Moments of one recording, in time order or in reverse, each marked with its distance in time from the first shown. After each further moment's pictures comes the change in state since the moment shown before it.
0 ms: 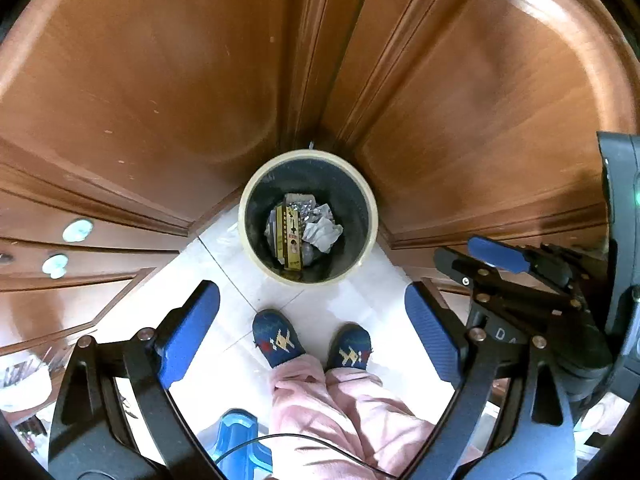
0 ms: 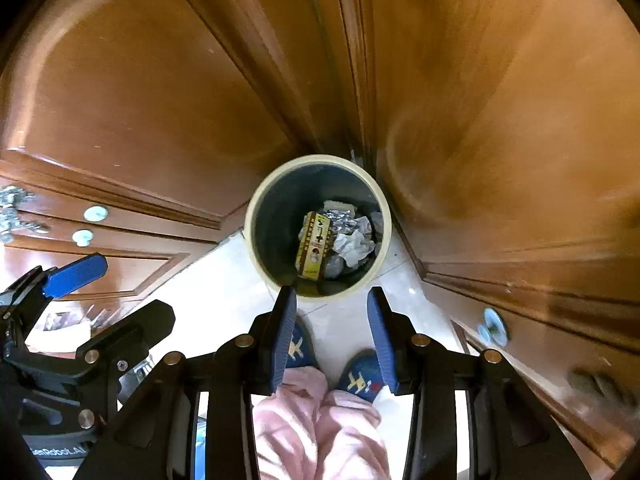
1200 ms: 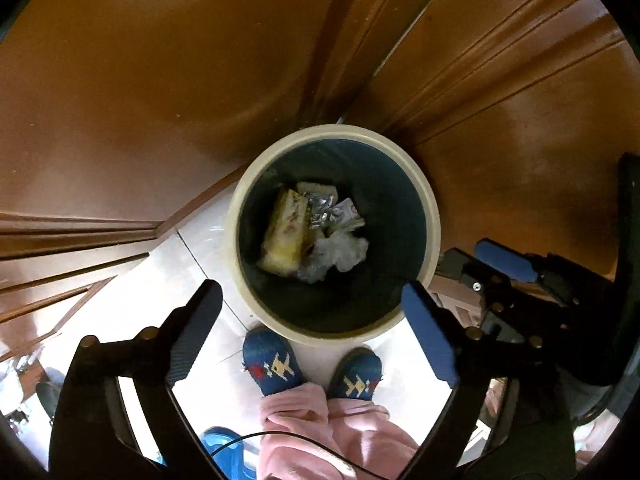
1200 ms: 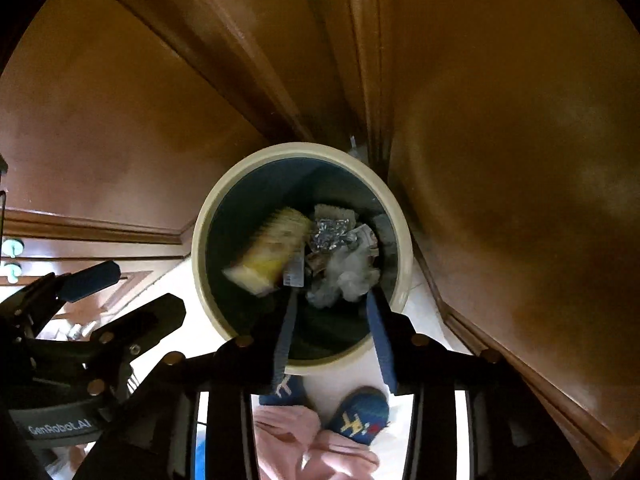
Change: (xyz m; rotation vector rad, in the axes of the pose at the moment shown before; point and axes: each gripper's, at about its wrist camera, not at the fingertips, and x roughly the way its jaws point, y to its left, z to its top) left arm 0.189 0.044 0.049 -0.076 0.111 -0.010; right arm 0.155 -0.015 0.074 0.008 0.056 0.011
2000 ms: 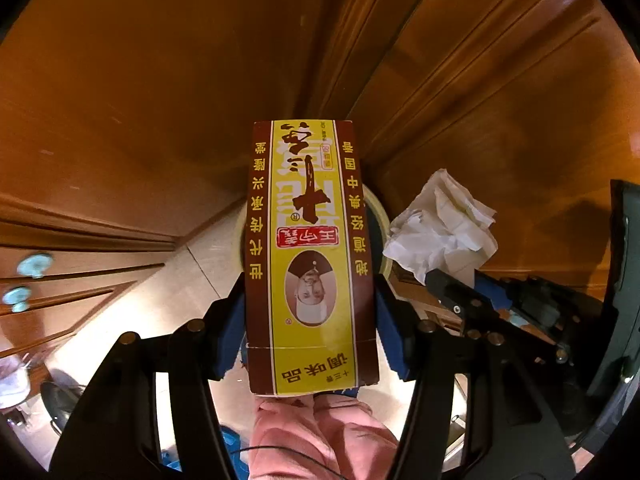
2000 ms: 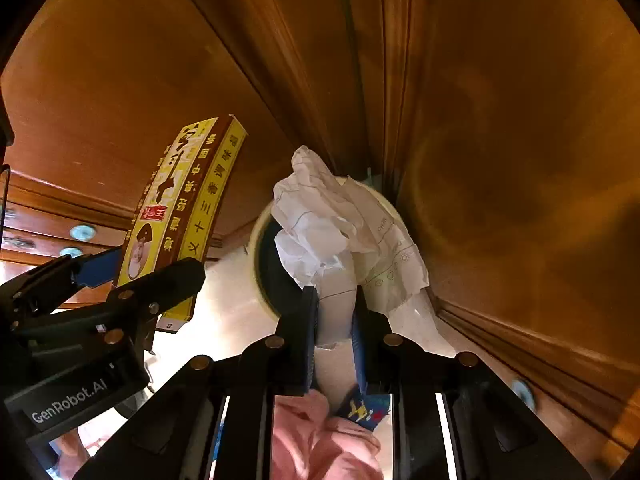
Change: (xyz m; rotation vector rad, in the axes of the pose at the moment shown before) left arm -0.094 -0.013 -0.012 0.000 -0.093 -0.022; right arm -0.068 0.036 -0.036 -0.045 -0.067 0.002
